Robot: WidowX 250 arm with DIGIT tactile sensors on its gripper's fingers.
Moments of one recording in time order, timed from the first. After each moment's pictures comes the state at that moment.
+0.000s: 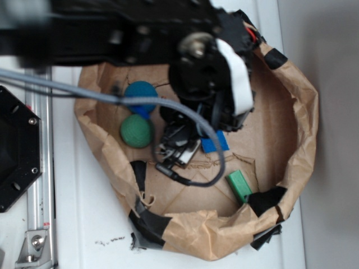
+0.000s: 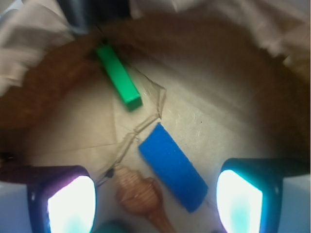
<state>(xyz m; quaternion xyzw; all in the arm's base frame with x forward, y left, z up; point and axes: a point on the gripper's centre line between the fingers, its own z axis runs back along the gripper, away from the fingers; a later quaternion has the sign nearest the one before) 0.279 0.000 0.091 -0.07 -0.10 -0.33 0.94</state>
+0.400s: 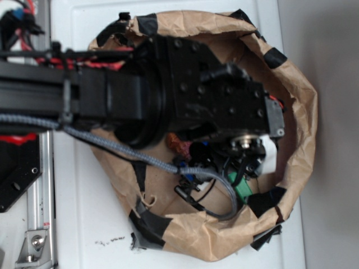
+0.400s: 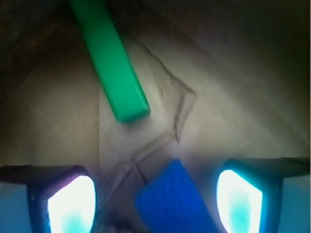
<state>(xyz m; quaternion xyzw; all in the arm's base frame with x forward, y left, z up) 0.299 -0.044 0.052 -0.03 -0.06 -0.41 0.91</state>
